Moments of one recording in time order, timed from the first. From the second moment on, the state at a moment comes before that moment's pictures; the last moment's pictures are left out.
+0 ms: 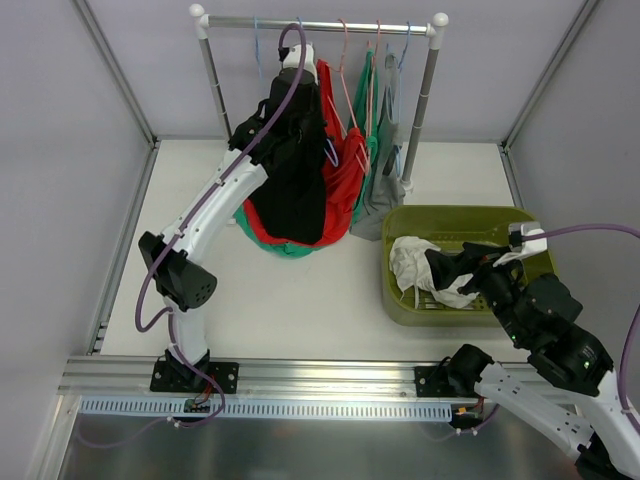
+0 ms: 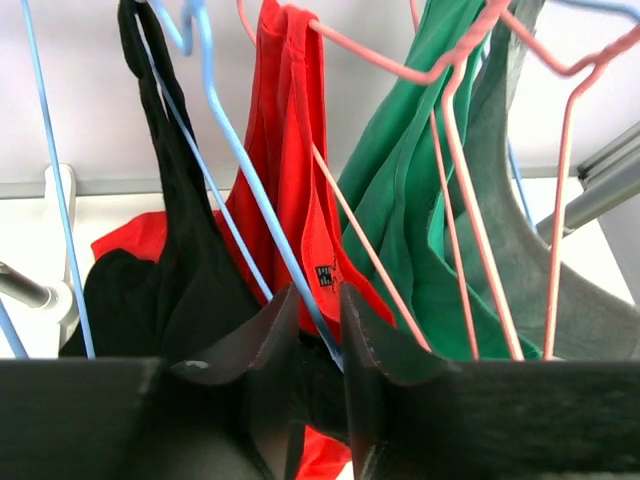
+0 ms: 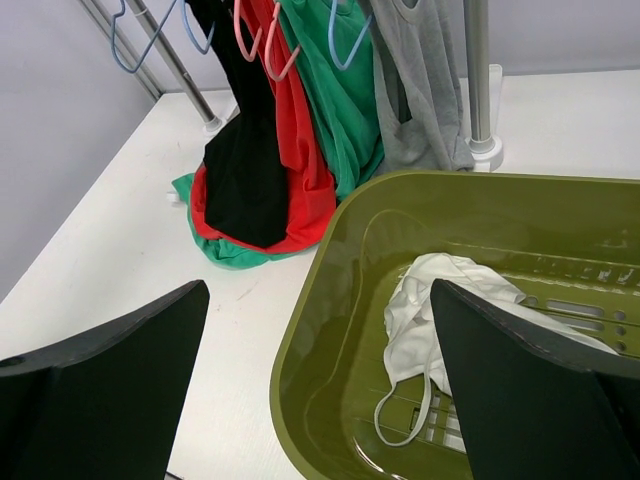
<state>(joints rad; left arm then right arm) -0.62 1.91 2.19 -0.55 -0.39 -0.30 0.82 0.37 0.93 -0.65 0.44 0.33</state>
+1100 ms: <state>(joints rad) -0.64 1.35 1.88 -0.56 -0.15 -0.36 0.82 0.38 0.89 -0.59 0.42 0.32</state>
